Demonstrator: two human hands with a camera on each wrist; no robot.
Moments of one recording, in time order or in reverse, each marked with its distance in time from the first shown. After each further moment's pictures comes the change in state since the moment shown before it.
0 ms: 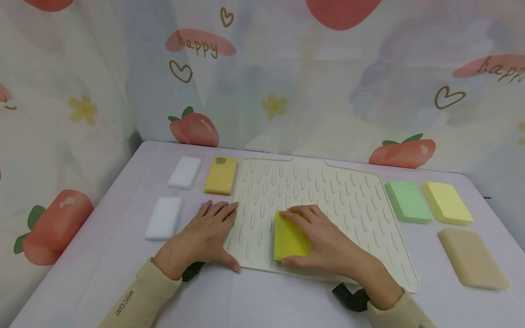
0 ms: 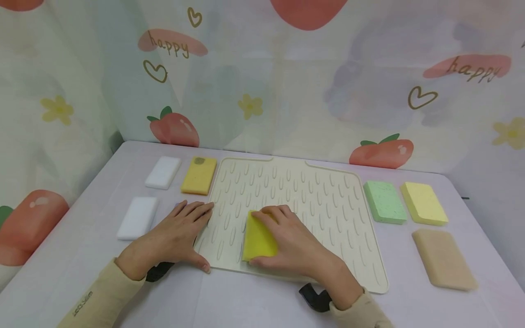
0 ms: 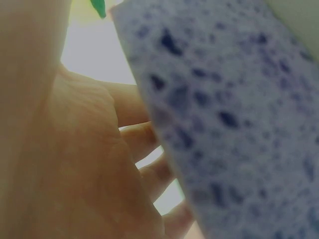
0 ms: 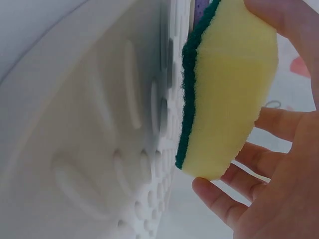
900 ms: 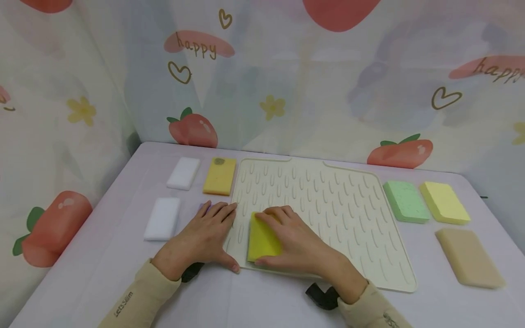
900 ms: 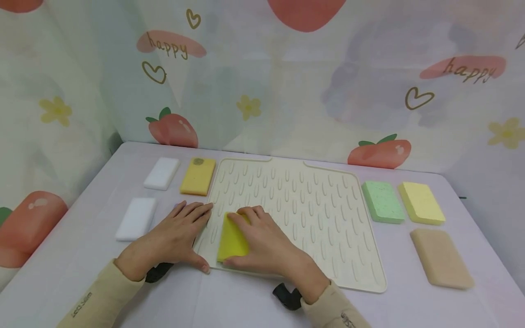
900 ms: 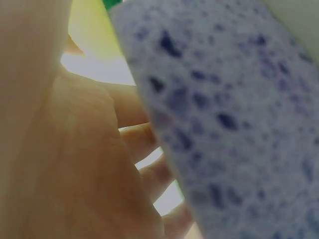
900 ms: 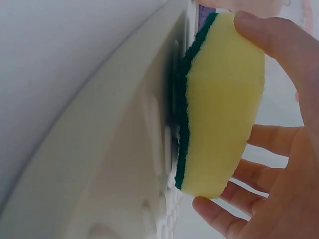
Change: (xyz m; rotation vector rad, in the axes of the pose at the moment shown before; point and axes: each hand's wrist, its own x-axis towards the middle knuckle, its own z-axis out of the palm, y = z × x) left_hand 0.000 0.001 0.000 0.018 0.017 0.010; right_hand 0.028 -0.029 0.023 0.005 -0.051 -0.006
